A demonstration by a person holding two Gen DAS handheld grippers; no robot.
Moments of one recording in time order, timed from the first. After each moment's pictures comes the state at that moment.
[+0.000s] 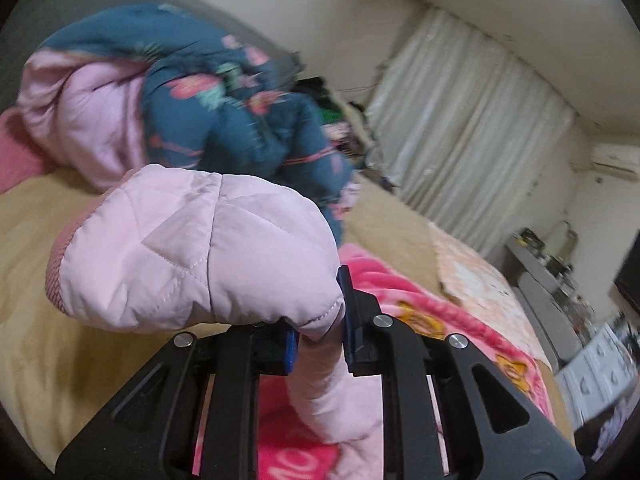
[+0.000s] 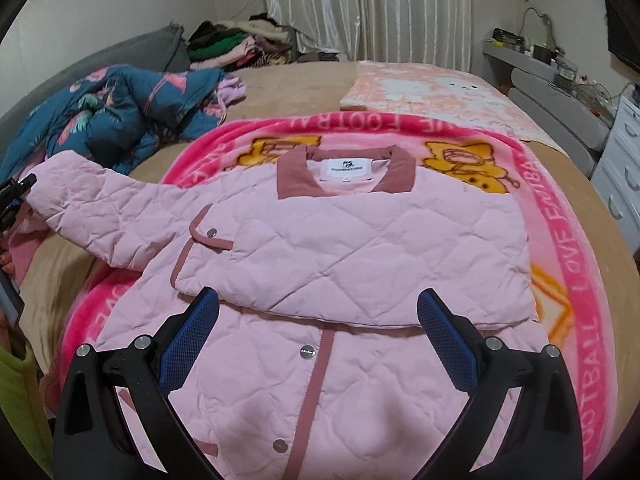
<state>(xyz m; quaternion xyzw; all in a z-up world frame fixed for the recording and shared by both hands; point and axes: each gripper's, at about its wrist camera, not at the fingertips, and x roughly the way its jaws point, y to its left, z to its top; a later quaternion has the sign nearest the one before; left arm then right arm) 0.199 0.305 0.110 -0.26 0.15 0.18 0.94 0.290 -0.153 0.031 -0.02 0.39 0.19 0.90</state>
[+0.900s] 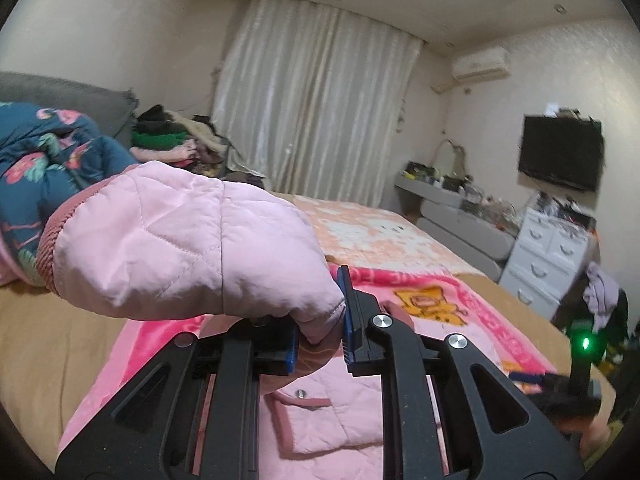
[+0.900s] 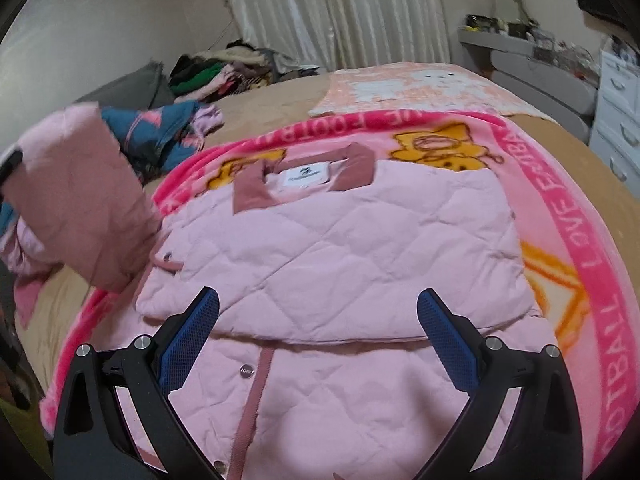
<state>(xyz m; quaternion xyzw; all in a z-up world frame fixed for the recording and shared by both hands) 0.249 0.118 0.123 -0.09 0.14 -0.04 0.99 0.323 -0.225 -0.002 0.08 0.36 0.18 0.91</state>
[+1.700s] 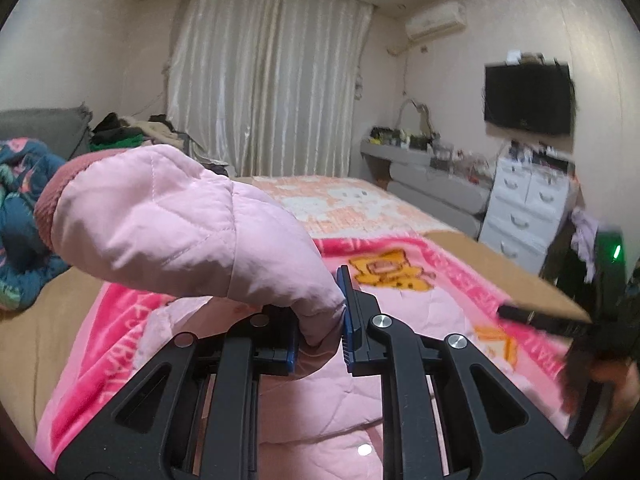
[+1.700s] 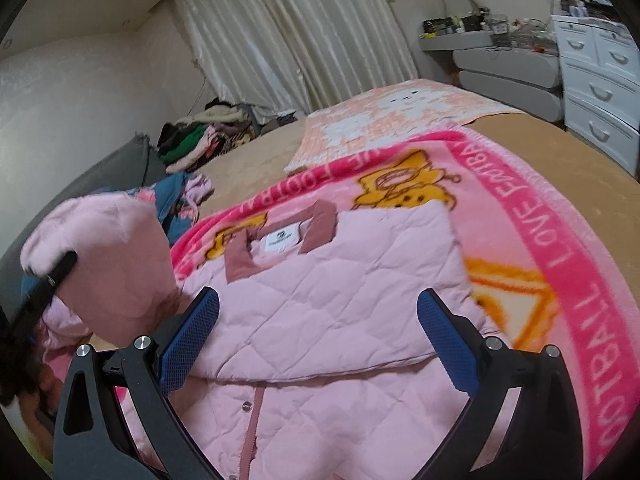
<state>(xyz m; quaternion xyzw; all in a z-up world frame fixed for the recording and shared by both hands) 0.277 0.009 0.099 -0.02 0.17 -0.08 0.98 0.318 -0.307 0.031 0.18 0.31 0.15 0.92</state>
